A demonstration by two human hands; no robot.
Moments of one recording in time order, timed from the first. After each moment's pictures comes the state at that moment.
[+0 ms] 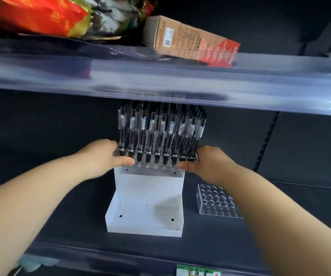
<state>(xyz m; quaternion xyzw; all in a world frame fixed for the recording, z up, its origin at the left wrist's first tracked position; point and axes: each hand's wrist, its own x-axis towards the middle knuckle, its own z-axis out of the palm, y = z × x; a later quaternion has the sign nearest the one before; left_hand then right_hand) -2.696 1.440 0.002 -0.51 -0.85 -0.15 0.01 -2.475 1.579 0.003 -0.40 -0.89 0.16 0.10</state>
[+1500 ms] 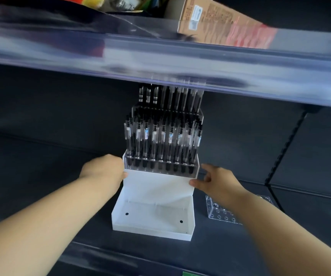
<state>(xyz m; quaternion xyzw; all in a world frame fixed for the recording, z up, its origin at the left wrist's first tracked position) -2.690 1.445 -0.048 -0.40 -0.91 0.03 0.04 -2.484 1.606 -0.071 -0.40 -0.87 0.25 0.14</state>
